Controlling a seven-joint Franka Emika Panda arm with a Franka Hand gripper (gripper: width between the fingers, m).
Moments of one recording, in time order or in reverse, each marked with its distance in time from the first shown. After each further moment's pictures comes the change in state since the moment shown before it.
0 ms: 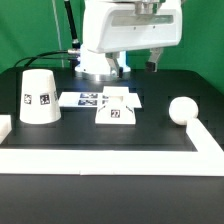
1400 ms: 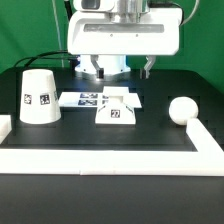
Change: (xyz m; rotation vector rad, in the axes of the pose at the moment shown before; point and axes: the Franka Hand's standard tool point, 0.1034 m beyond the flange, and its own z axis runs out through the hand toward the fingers) arm -0.038 -0.009 0.015 0.028 -0.017 0.621
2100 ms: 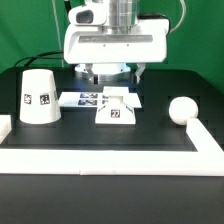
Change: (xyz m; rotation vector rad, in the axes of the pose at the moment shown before) arm -0.046 0.009 0.026 0.016 -0.036 -0.020
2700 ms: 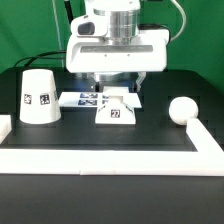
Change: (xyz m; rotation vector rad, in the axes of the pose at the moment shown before) arm -0.009 -0.005 0.020 0.003 -0.037 0.015
